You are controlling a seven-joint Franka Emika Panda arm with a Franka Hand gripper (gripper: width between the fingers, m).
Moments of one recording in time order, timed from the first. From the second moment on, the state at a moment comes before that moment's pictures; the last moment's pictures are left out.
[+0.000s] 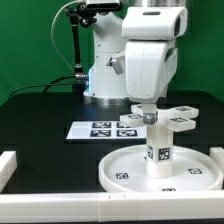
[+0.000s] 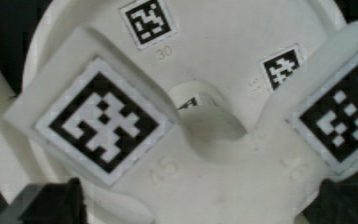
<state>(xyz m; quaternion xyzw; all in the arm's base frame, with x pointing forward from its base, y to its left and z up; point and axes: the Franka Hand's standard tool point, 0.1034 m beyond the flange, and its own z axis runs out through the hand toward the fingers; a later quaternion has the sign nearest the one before) 0.565 0.030 0.106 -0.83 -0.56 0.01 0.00</state>
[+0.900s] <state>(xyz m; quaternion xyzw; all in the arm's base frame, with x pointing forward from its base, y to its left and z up) 0.564 0.038 0.104 -0.87 -0.50 0.01 0.01</state>
